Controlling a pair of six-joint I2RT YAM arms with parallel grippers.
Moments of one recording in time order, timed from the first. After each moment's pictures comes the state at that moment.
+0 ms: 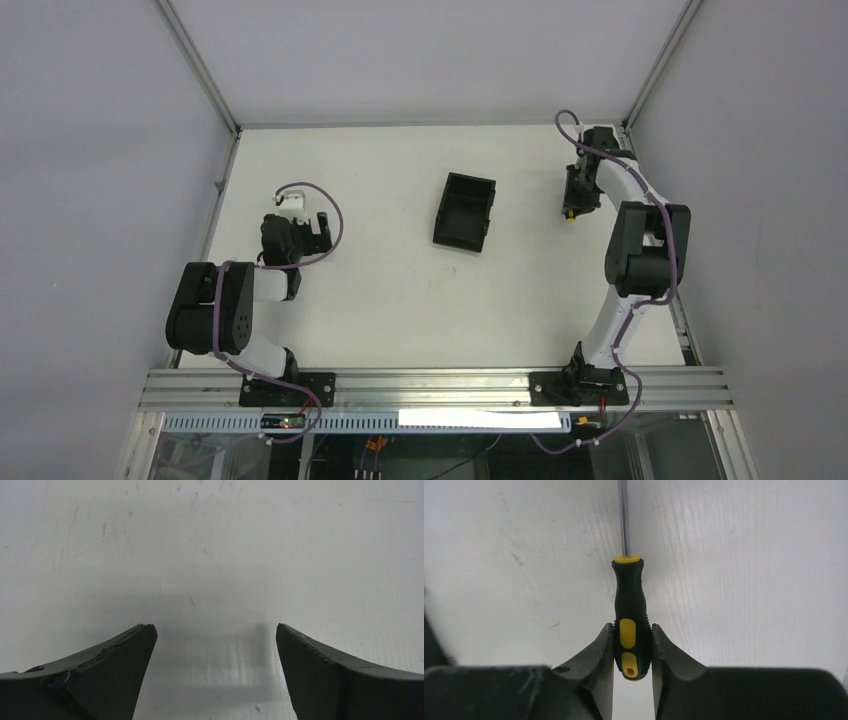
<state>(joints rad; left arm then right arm) -0.02 1.54 0.38 0.86 0.04 -0.05 -0.07 1.94 1.45 -0.71 0.03 0.05</state>
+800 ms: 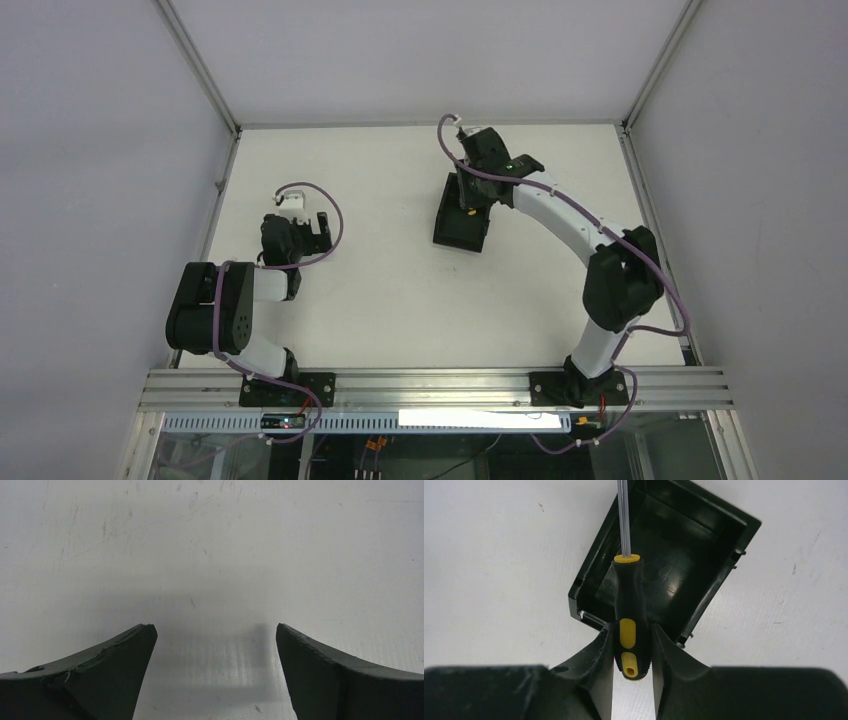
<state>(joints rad) -0.02 1.54 0.38 0.86 0.05 -0.05 0.55 1.72 1.51 -0.68 0.12 0.25</state>
